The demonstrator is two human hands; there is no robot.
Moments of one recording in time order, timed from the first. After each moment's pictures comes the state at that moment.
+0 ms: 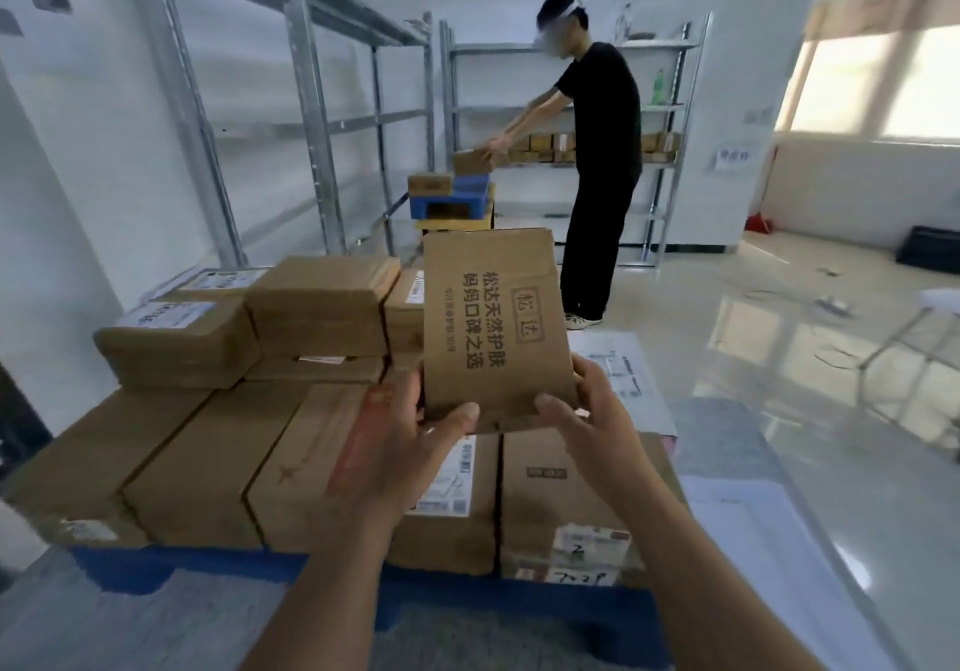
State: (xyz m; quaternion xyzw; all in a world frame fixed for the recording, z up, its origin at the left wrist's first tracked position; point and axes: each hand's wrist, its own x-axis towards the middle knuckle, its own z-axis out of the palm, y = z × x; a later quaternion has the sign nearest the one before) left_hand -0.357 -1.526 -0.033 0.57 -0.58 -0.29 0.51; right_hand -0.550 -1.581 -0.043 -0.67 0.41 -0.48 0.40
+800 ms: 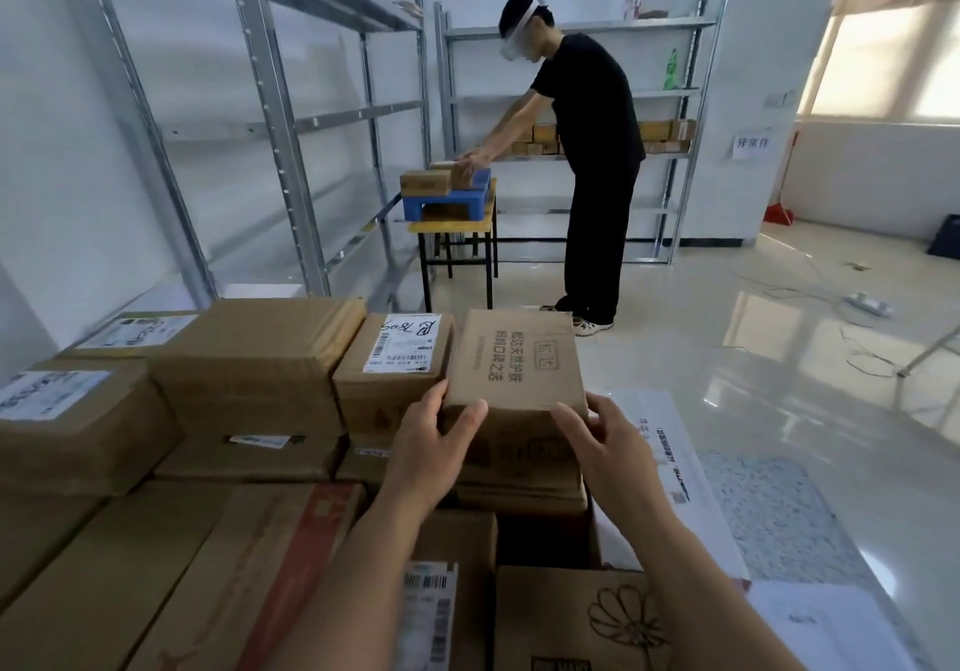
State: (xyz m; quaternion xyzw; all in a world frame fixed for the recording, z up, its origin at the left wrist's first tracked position) left_hand -0.356 -1.726 -0.055 0.66 -0.54 -0.28 0.45; right_hand -0.546 -1.756 -0.067 -0.64 0.55 -0.41 0.35
